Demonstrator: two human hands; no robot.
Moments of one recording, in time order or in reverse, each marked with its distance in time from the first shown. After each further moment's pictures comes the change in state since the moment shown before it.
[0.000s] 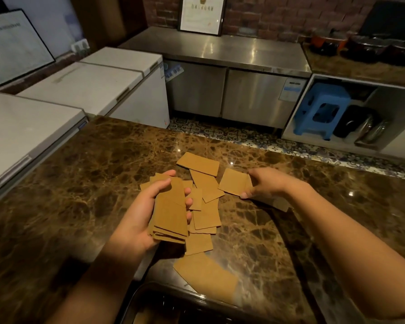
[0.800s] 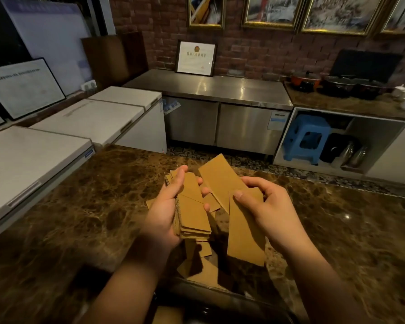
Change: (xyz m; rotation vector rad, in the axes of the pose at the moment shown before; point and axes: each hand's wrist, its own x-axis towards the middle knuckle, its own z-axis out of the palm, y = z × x) left_hand -0.030 -0.002 0.048 -0.055 -0.099 0.177; right_hand -0.183 -0.105 0.005 0.939 0.614 -0.171
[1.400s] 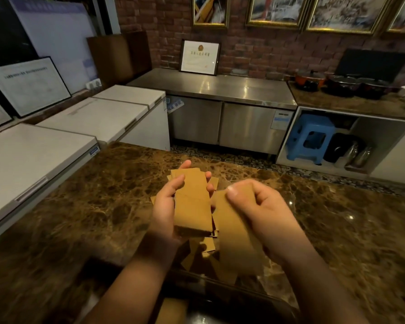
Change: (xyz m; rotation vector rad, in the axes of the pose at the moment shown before) left_hand -0.013 -0.004 0.002 -0.168 -0.200 0.024; right_hand -0.027 -0.021 0.012 0.132 -0.184 0.014
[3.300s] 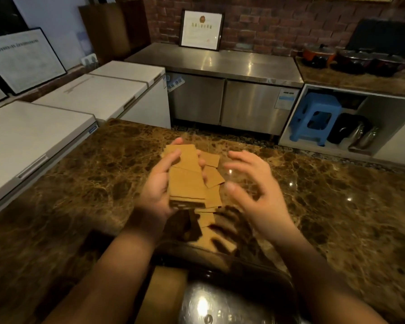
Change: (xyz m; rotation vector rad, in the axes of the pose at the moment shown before) left_hand 0.005 0.009 -0.023 0.083 0.069 -0.017; right_hand 0.008 0.053 0.003 -0.334 0.077 -0.429
